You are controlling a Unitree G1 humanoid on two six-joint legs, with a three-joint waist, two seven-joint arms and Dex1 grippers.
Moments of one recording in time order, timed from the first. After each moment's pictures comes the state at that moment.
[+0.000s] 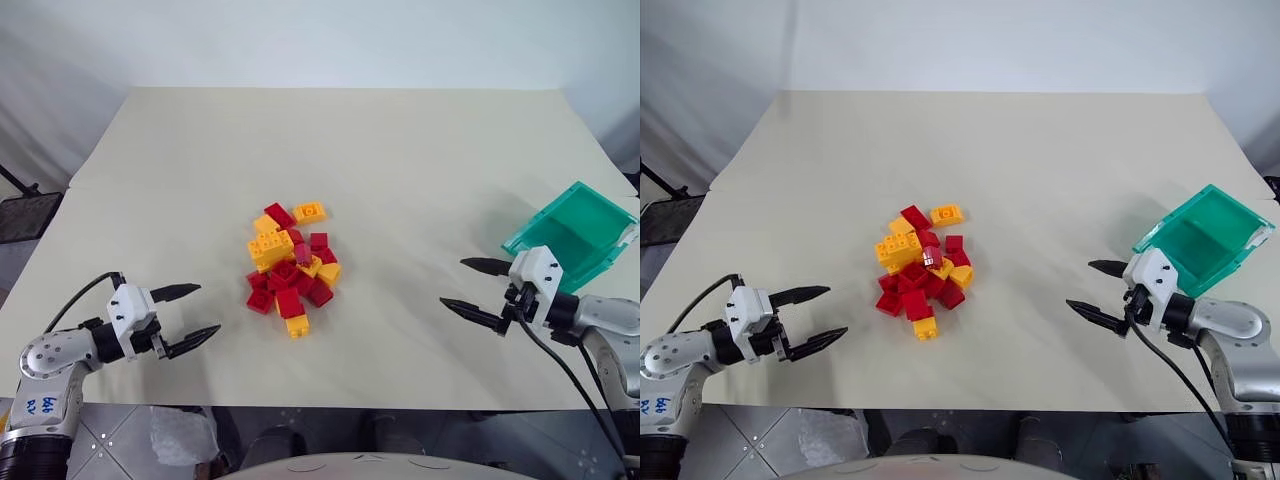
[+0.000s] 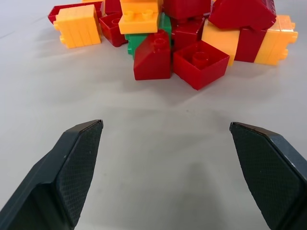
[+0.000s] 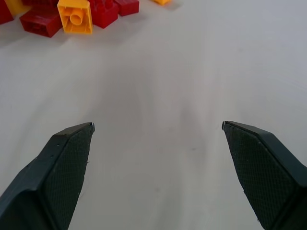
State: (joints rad) left arm -0.02 0.72 0.27 0.14 -0.39 -0.12 -1.08; right arm -0.15 -0.79 -0.20 0.00 0.39 0.14 1.06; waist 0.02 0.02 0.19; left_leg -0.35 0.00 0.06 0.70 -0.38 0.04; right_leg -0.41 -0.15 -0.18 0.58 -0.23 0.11
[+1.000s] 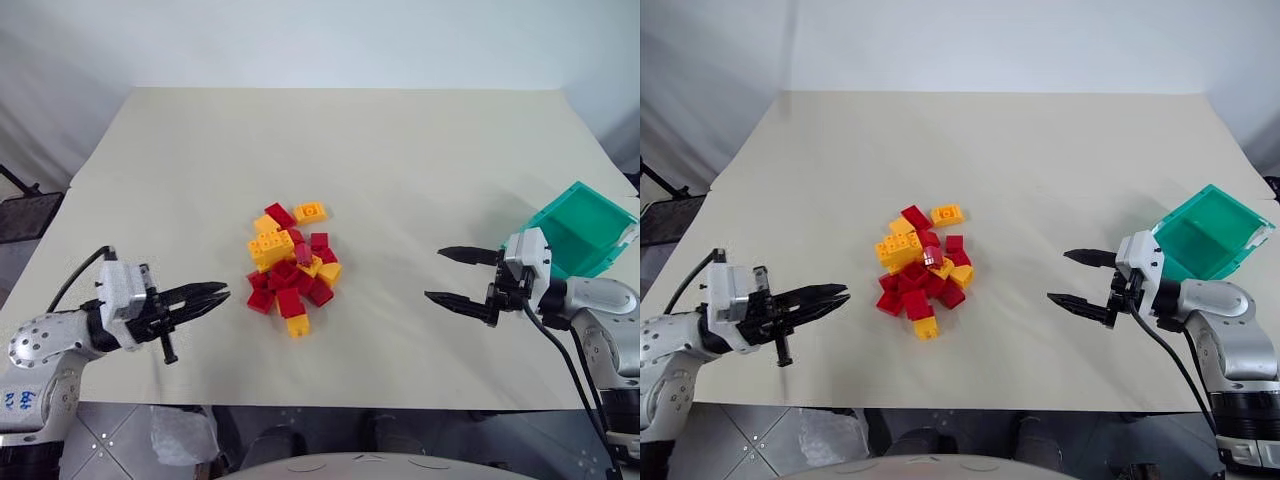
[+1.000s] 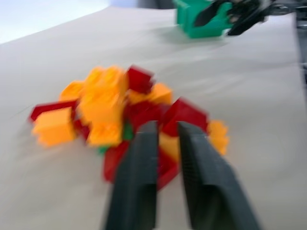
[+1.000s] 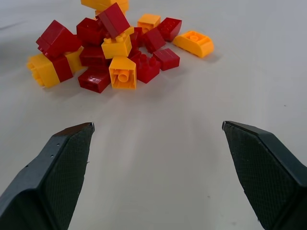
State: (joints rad) left arm -0.04 0.73 0.27 -0.28 -0.61 0.19 -1.06; right arm -0.26 -0.76 -0.16 -0.01 0.49 0.22 1.19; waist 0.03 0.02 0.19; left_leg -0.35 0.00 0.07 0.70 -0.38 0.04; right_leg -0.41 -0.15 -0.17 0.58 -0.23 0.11
